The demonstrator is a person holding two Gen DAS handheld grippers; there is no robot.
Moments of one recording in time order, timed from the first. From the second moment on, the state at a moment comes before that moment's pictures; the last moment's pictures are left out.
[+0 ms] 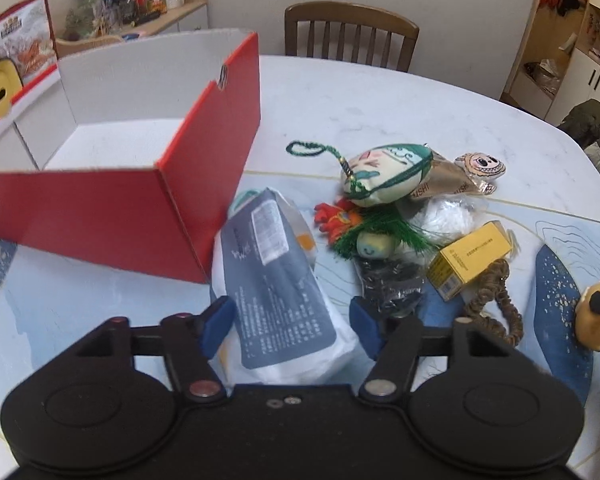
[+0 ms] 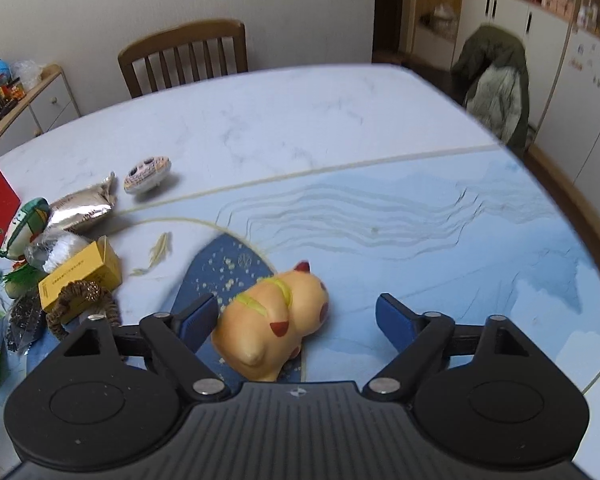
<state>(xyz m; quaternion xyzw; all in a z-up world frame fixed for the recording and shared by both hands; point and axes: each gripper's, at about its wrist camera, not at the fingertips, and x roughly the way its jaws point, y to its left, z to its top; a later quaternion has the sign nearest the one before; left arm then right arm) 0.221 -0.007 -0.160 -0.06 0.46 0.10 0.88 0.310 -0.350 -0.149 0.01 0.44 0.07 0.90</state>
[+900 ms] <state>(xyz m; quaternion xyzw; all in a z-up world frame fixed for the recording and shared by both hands) 0.197 0.002 -0.144 -0.13 0.43 0.06 0.89 0.288 -0.354 -0.136 0.06 0.46 0.15 0.87</state>
